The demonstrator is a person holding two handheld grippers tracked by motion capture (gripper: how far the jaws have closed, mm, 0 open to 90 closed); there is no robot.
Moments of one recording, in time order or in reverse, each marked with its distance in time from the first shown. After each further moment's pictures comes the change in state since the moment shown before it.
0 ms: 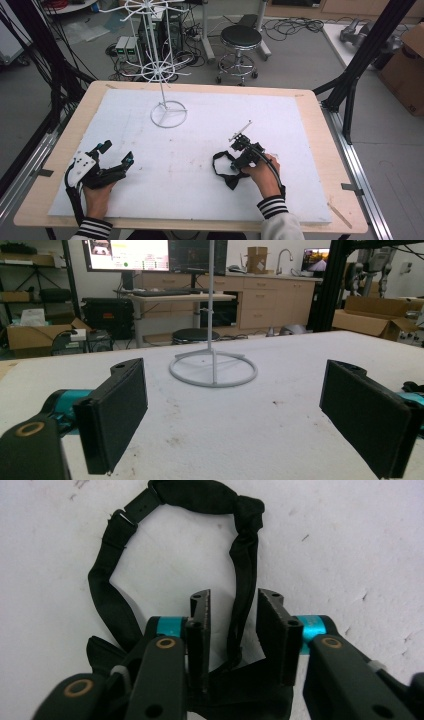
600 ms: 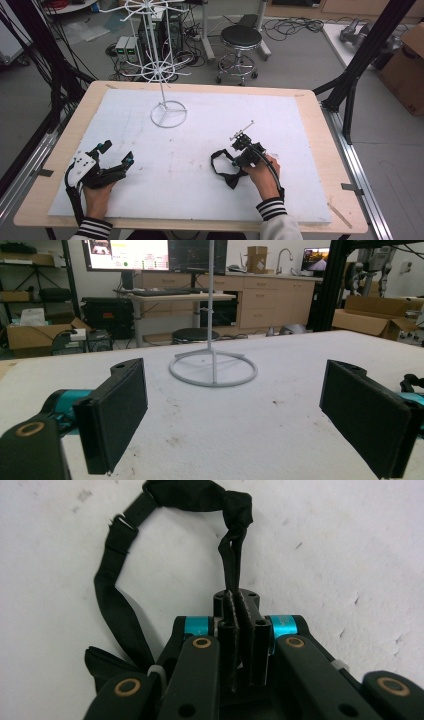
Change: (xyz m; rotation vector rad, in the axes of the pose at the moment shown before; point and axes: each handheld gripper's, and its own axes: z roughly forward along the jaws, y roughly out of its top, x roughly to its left) left arm 0.000 0.000 0.000 0.001 -0.001 -0.001; right arm 0.002 -0.002 -0.006 -0.066 -0.012 0.018
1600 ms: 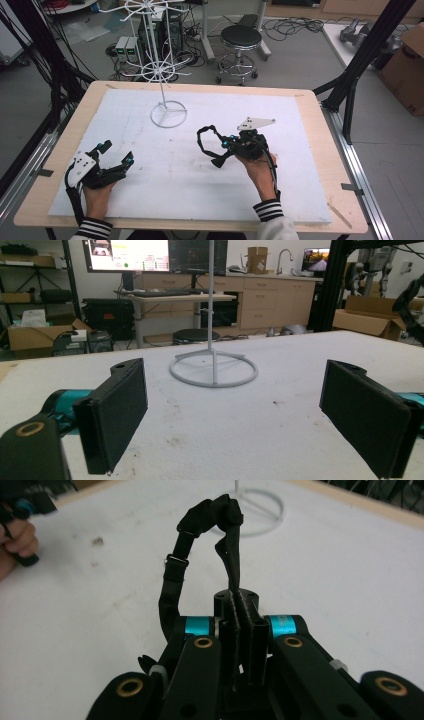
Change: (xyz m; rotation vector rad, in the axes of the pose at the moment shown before) left arm 0.000 0.000 0.000 -0.002 0.000 0.003; right arm 0.012 0.002 -0.043 -0.596 0.116 -0.073
